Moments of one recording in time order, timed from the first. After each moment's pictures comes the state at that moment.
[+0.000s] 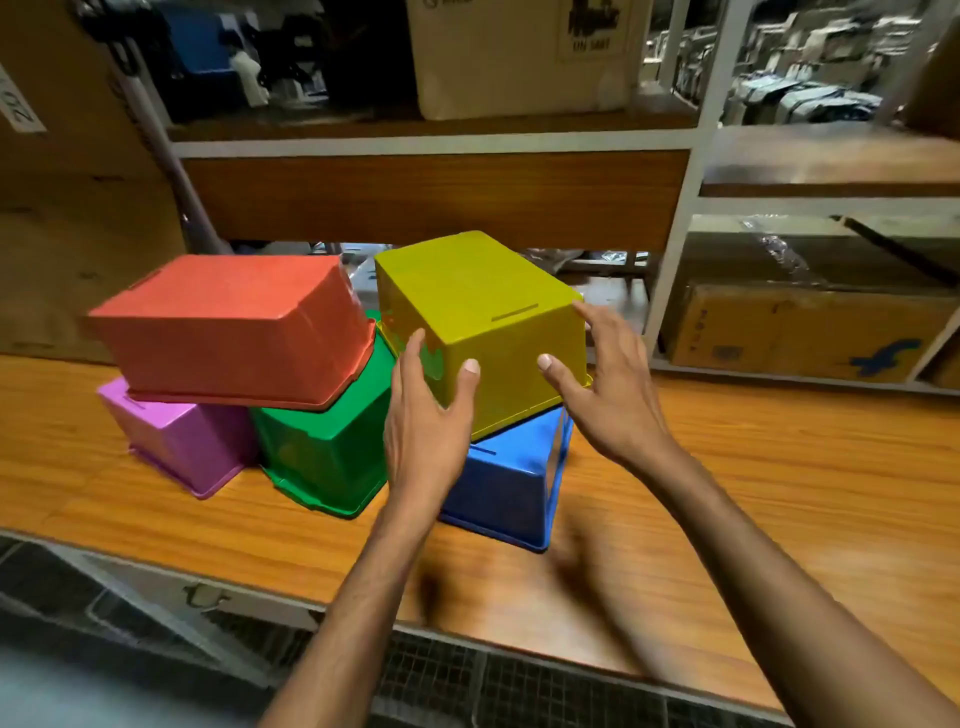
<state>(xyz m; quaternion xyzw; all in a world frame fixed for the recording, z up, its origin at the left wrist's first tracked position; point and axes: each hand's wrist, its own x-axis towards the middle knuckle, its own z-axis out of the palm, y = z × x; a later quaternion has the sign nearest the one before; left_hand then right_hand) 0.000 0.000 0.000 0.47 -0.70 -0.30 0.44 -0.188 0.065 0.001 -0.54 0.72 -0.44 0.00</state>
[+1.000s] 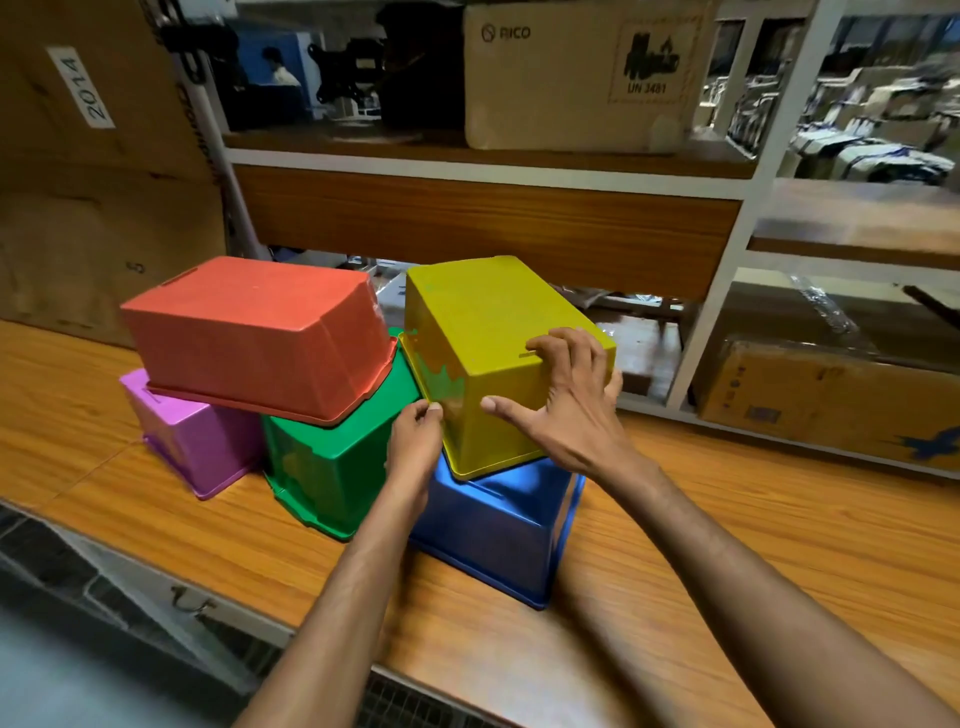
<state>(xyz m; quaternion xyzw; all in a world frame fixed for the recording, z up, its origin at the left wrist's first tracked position) -0.014 -0.090 -0.058 0.59 -0.49 -0.52 0.37 -0.186 -0.011 -0.008 -0.61 0.72 -0.34 -0.02</state>
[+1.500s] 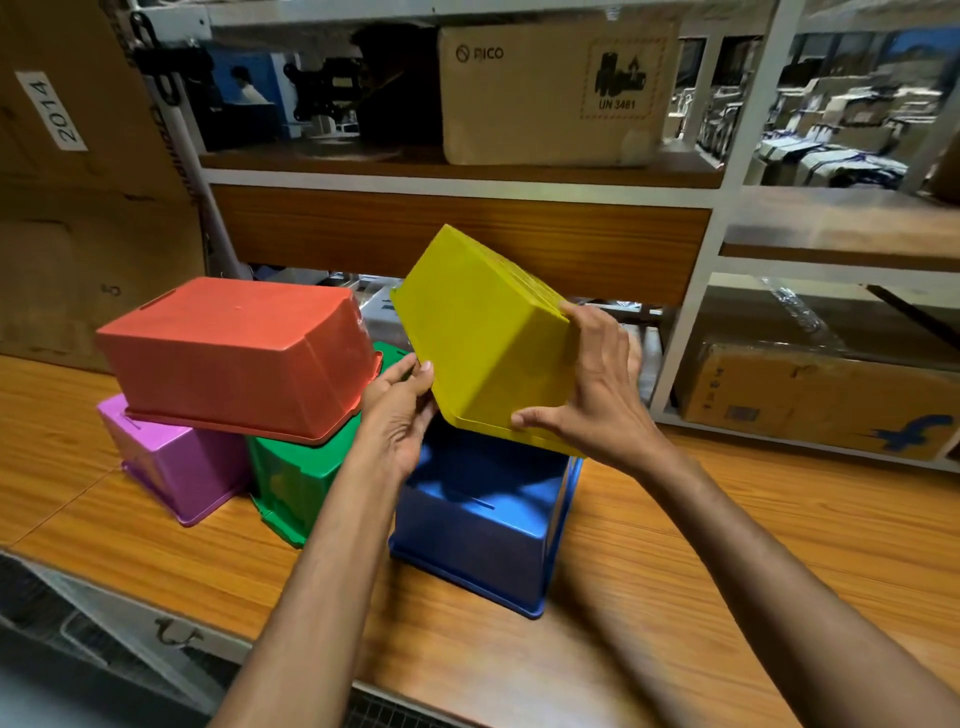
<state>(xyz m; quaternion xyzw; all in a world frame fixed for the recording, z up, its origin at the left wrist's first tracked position) -0.020 -0.102 0.009 0.39 -0.31 -0.71 0.50 -0.215 0.007 0.021 -0.64 0.67 -0.37 -0.07</state>
